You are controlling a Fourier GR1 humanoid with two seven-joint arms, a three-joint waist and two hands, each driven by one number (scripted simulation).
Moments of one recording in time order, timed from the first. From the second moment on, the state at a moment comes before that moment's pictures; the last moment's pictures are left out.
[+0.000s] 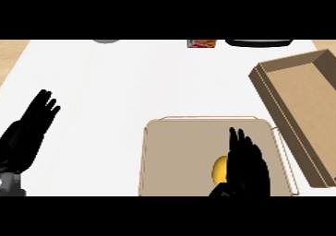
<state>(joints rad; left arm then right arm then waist) -0.01 0.42 -0.01 -1.61 0.41 0.10 0.17 -0.01 -0.01 0.51 -1.86 1.07 0.31 1.15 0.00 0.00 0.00</state>
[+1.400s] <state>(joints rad) 0.00 0.37 0.07 -1.65 0.36 0.03 0.23 -0.01 -0.01 0.45 -1.68 1.11 0.23 1.04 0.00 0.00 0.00</state>
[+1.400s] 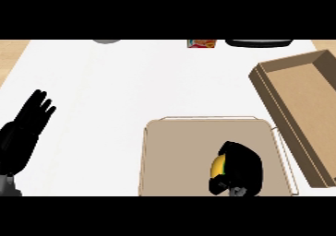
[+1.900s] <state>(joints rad) -0.02 0.33 0.10 -1.62 0.32 -0.01 0.22 -0.22 -0.03 0.29 -1.51 1.04 0.29 0.90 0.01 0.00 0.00</state>
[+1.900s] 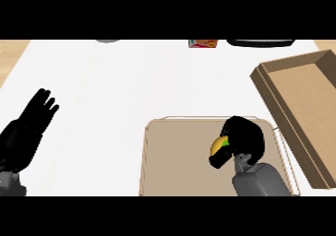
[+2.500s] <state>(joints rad) -0.04 0.31 0.10 -1.64 0.30 0.00 0.26 -0.59 -0.12 0.14 -1.16 1.03 0.22 0.69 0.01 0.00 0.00</state>
